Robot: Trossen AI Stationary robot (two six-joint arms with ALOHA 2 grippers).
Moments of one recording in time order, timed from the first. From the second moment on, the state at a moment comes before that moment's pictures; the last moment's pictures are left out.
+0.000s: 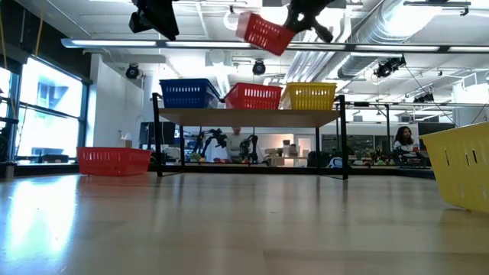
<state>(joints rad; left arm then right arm) 0.51 1.28 1.50 -1.15 0.00 -0.26 -0.47 1.53 1.70 -0.80 0.02 0.72</state>
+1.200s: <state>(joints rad) 0.51 1.28 1.50 -1.15 -0.01 -0.26 -0.54 1.76 1.80 -0.85 0.02 0.57</state>
